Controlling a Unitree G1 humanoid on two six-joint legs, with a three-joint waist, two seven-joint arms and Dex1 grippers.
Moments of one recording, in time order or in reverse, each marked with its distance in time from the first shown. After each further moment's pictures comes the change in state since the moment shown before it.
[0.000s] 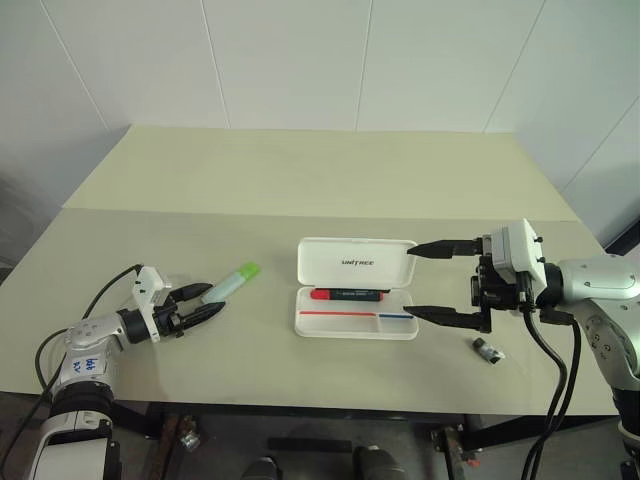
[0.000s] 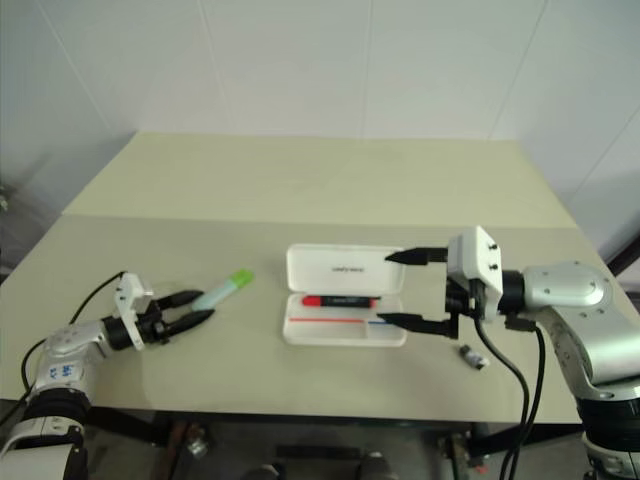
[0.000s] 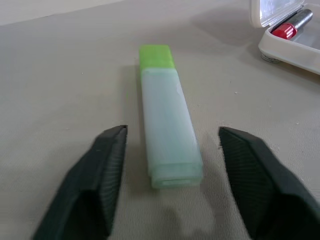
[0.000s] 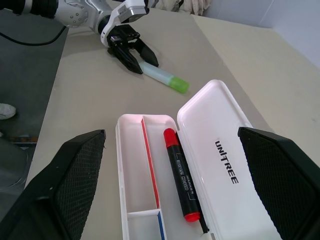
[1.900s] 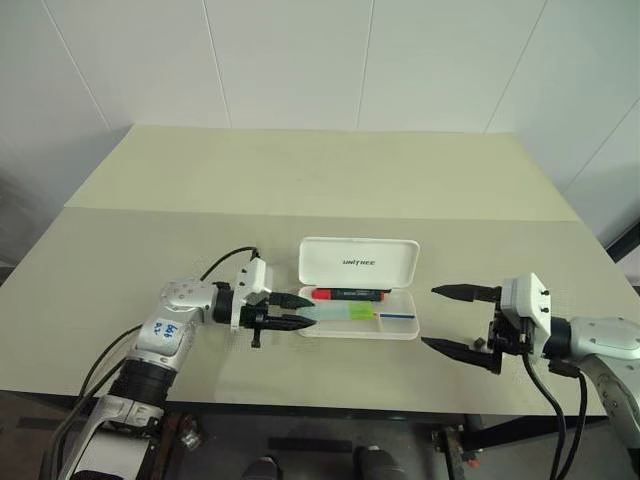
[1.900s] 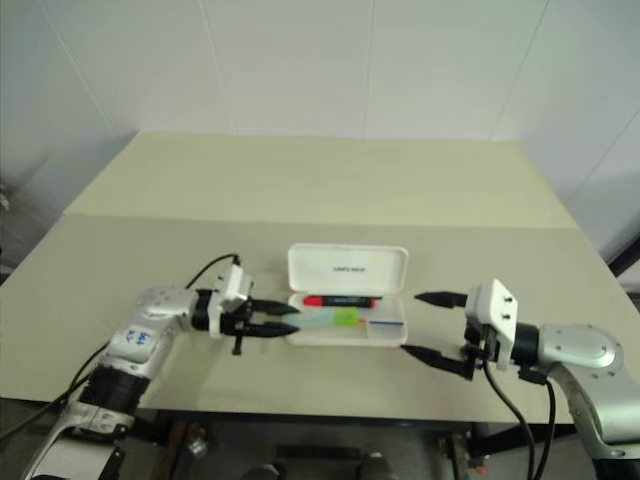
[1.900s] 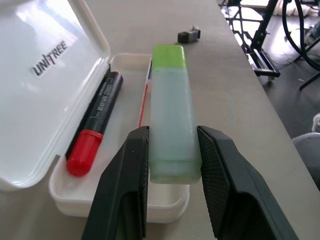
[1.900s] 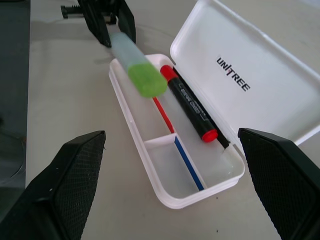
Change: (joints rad) left arm -0.073 -0.117 -0.368 -0.551 0.002 0.286 -0.115; right arm 0.334 0.023 -0.072 0.005 -0.037 -0.129 -0.101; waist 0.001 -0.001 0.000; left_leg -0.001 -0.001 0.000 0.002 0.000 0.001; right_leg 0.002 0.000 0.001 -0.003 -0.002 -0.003
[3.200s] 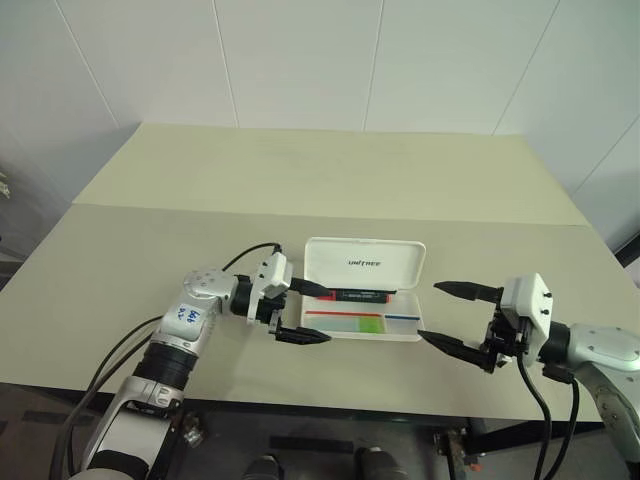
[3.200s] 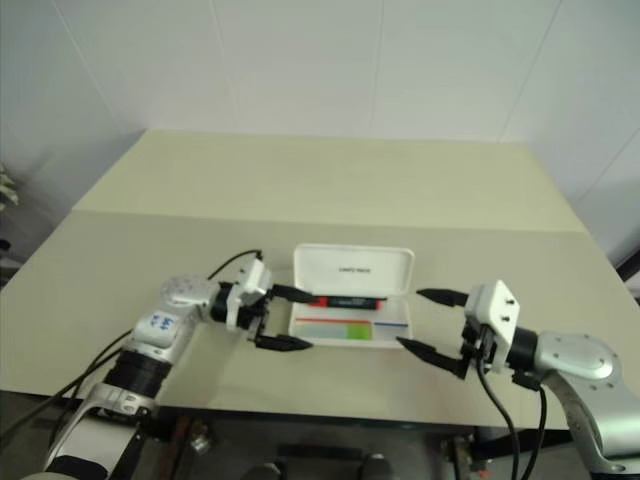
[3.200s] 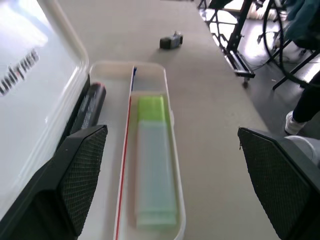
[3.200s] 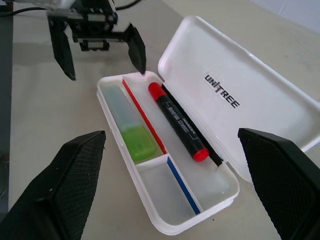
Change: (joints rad) left arm -0.080 -0.049 -0.009 0.019 -0.010 0.045 -0.088; right arm 0.080 0.033 -0.048 -0.036 0.022 0.017 -0.111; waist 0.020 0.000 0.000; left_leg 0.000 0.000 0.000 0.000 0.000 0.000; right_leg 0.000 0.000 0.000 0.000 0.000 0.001
